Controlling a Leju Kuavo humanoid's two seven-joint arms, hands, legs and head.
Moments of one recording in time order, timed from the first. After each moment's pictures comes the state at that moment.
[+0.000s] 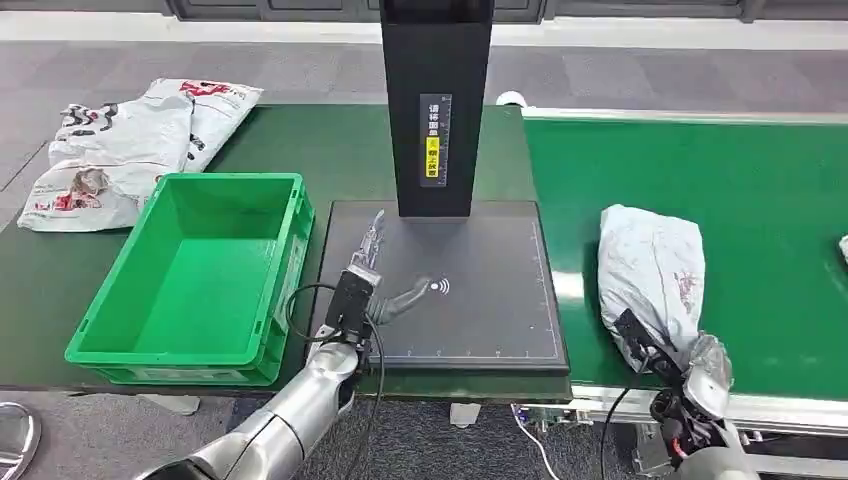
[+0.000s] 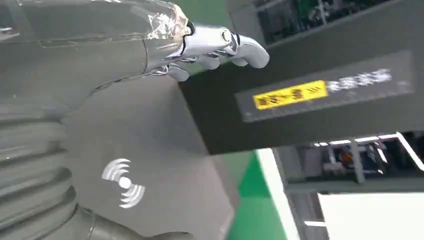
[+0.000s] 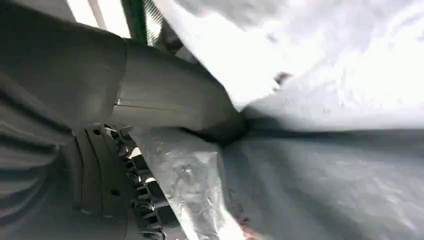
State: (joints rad) left arm -0.56 -0.30 -0.39 -0.58 -0.02 0.38 -0.70; right arm -0.51 -0.08 -0.46 -0.28 1.40 -0.32 0.14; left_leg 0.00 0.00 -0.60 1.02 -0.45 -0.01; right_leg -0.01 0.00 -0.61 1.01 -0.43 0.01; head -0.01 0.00
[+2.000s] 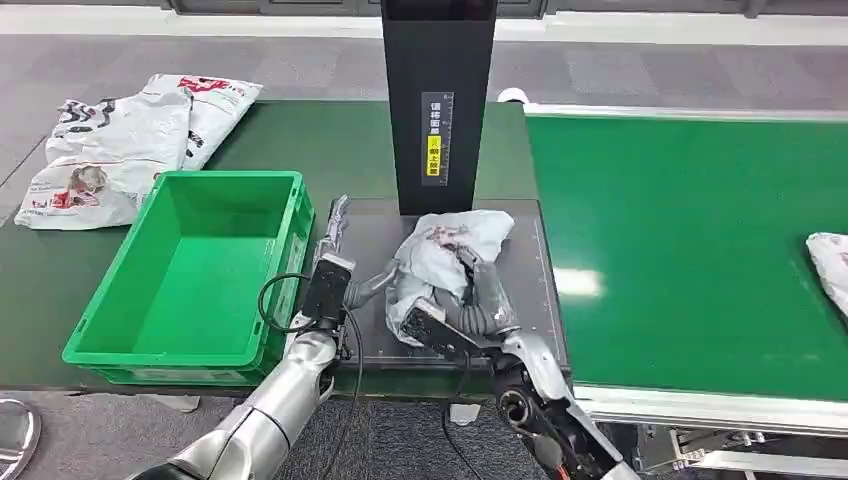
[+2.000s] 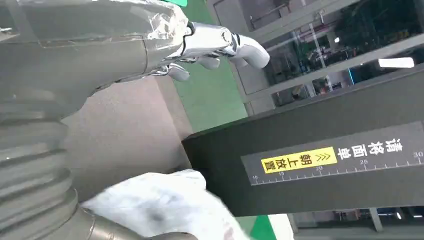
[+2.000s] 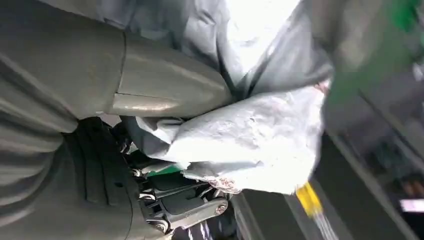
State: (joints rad) left arm -0.55 -0.26 -0.26 -0.66 -0.15 0.42 -0.67; right arm -0.35 0.07 0.58 -1.00 0.68 -0.35 -0.12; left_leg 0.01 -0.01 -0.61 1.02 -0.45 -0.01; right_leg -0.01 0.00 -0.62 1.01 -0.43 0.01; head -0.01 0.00
